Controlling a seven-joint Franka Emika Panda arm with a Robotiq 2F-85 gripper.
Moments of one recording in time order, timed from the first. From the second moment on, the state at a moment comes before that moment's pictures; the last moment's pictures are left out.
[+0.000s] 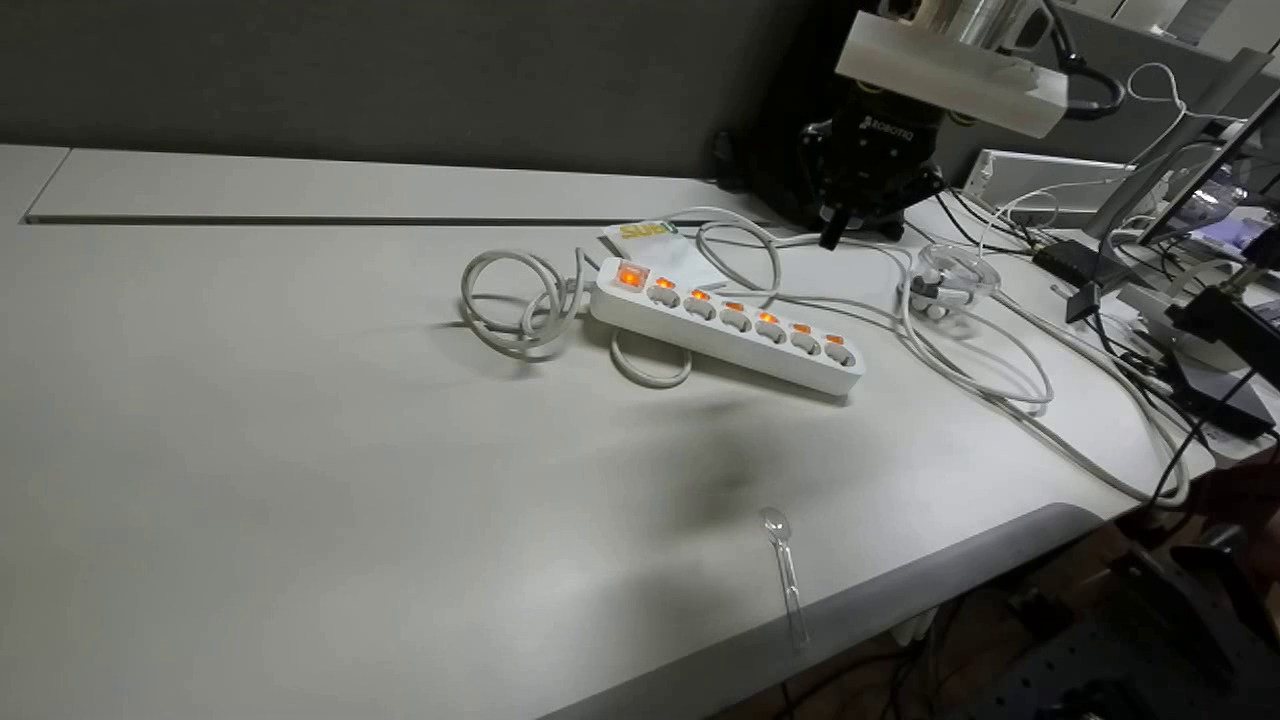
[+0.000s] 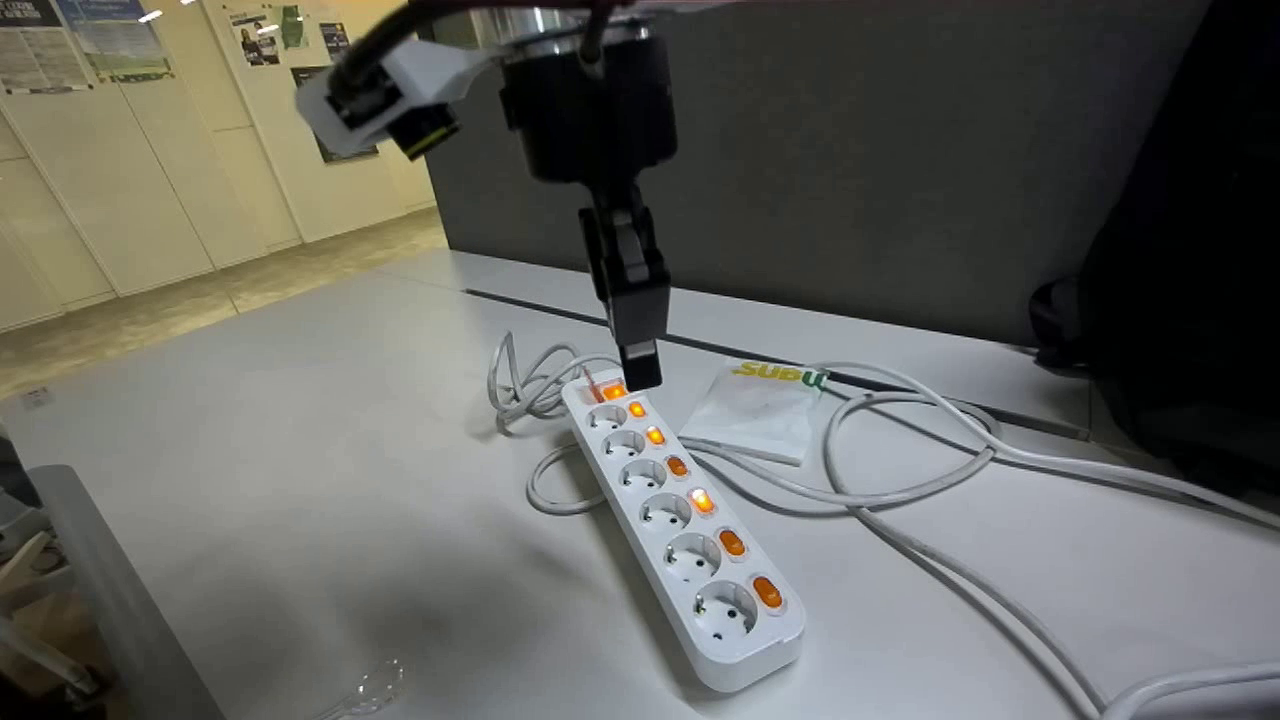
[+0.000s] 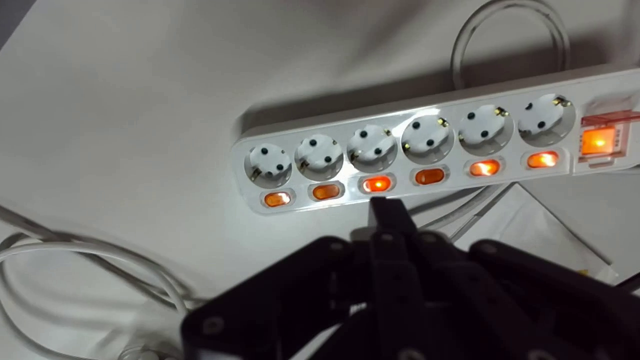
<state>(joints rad) -0.14 0.13 -0.09 -2.38 -0.04 2.56 0.56</state>
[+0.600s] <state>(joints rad) -0.06 0.30 -0.16 -2.26 -0.03 2.61 0.65</state>
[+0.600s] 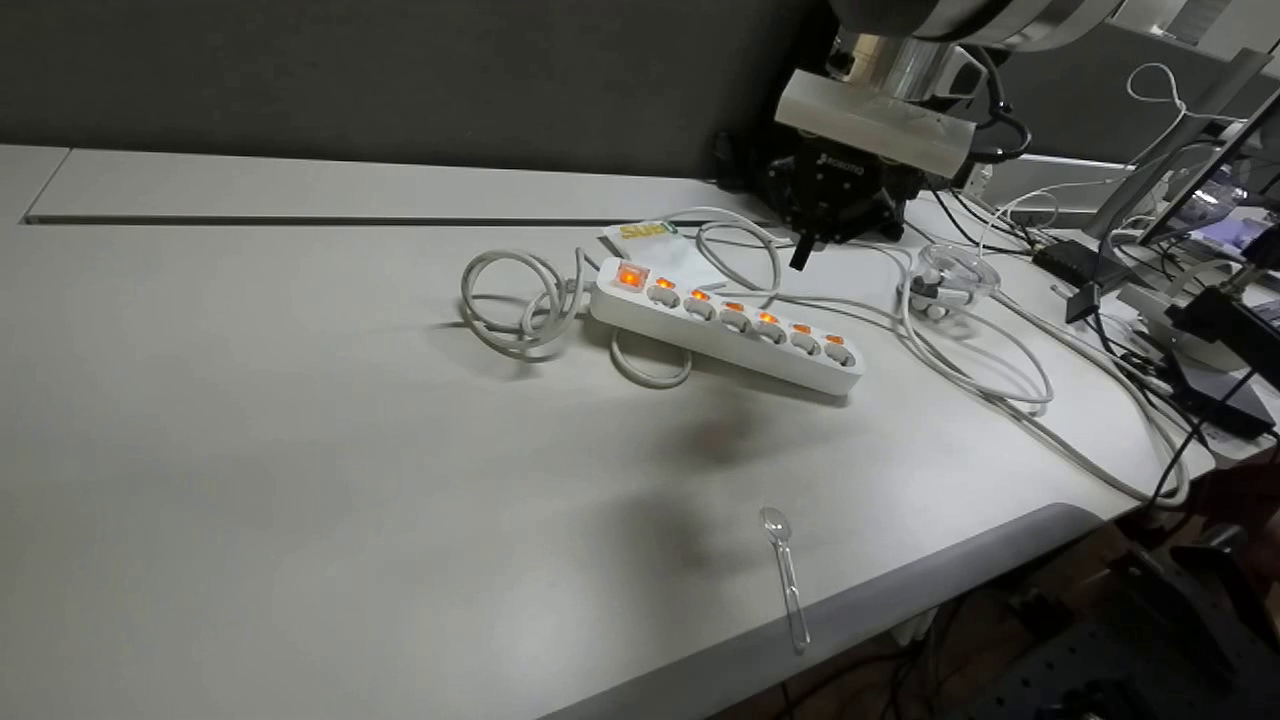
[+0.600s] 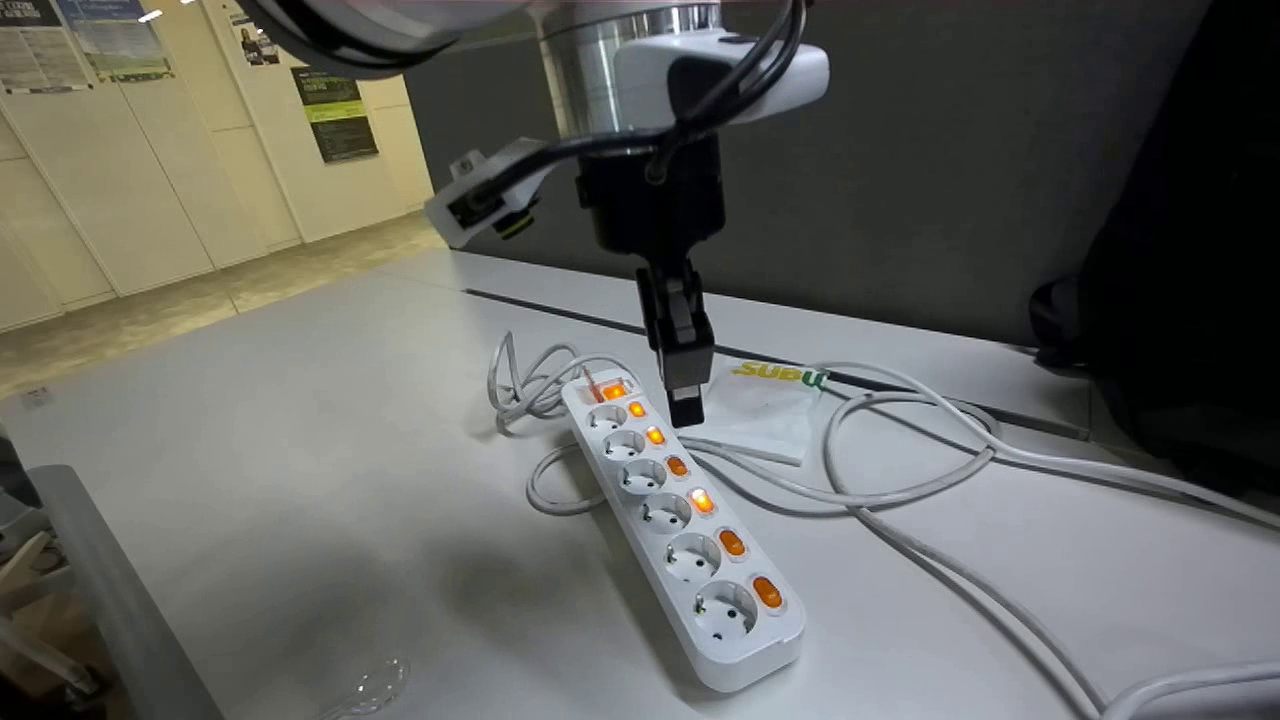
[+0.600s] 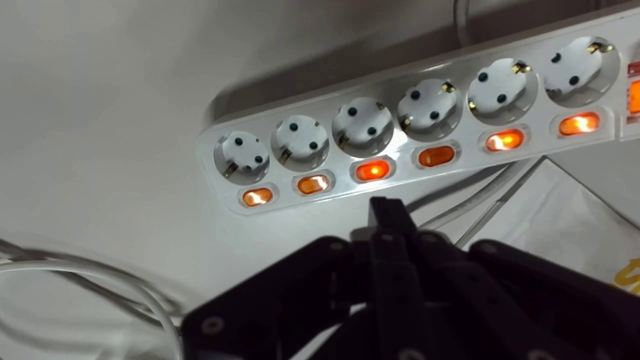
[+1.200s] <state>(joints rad) -0.01 0.41 -0.16 -2.18 0.05 2.62 0.66</state>
